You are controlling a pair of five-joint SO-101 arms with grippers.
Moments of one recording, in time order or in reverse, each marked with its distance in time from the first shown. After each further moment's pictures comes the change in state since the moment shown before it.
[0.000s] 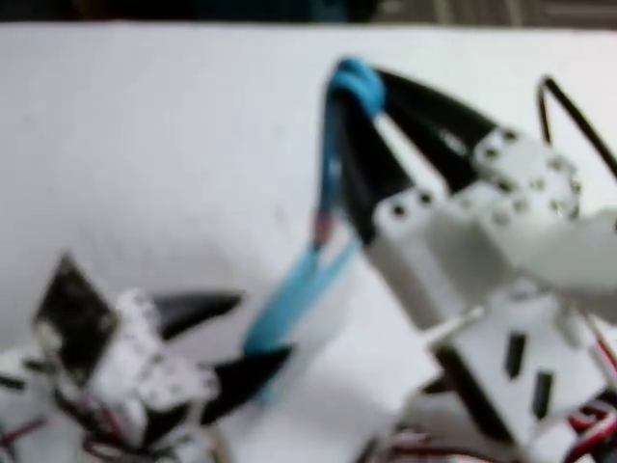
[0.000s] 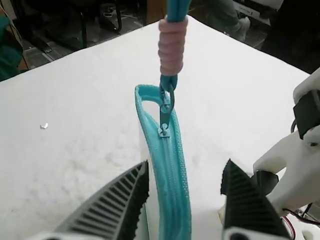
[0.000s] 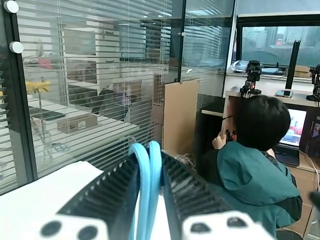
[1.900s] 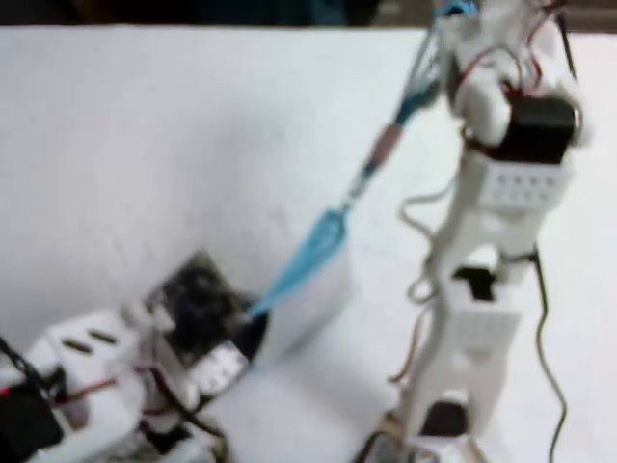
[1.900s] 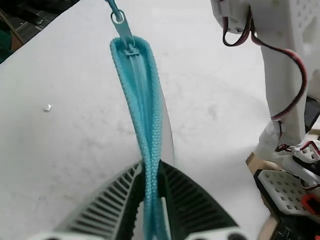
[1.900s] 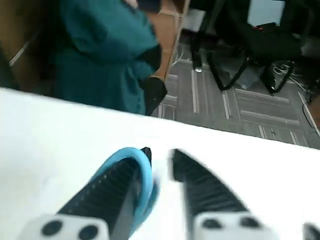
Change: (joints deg) left arm -0.4 3.4 6.9 2.7 -12.9; right arm 34.9 33.2 -0.4 -1.9 13.3
